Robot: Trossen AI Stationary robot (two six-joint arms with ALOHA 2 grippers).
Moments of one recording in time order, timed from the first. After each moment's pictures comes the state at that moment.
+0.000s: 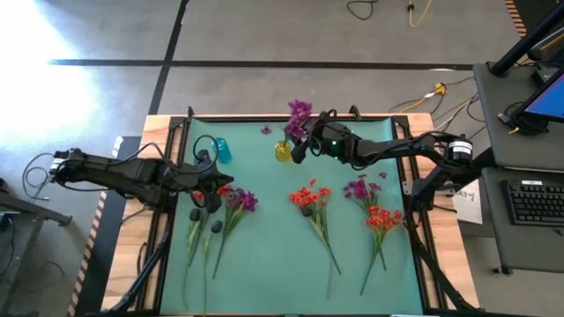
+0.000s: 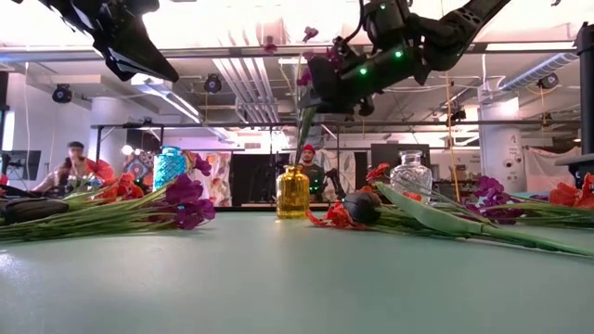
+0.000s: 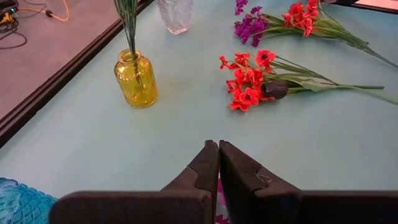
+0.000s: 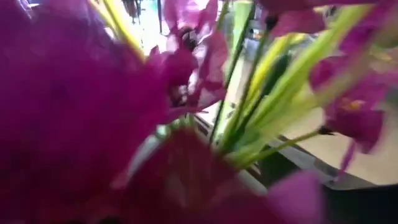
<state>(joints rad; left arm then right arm) -0.14 0.79 0.69 -0.52 -0.38 -0.31 -0.31 1.63 0.93 0.52 0.29 0.04</state>
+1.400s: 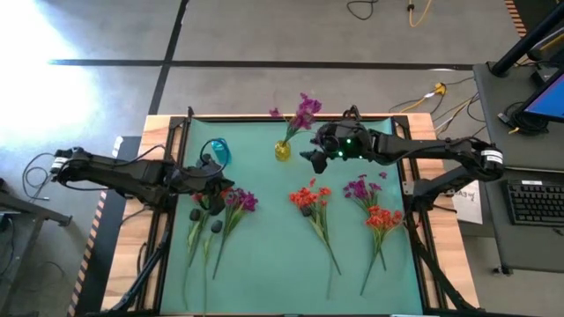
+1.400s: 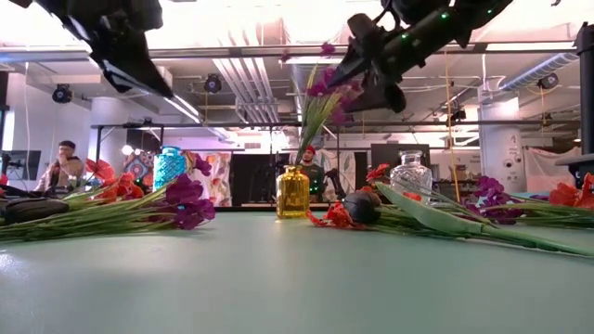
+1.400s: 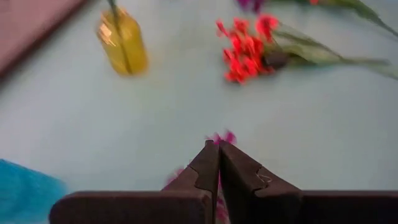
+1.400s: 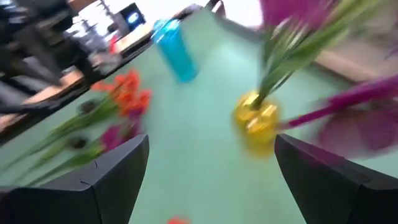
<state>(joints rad) -0.14 0.86 0.69 -0.57 -0.32 -0.39 -0.30 1.35 0.93 -0.07 -0.02 0.42</state>
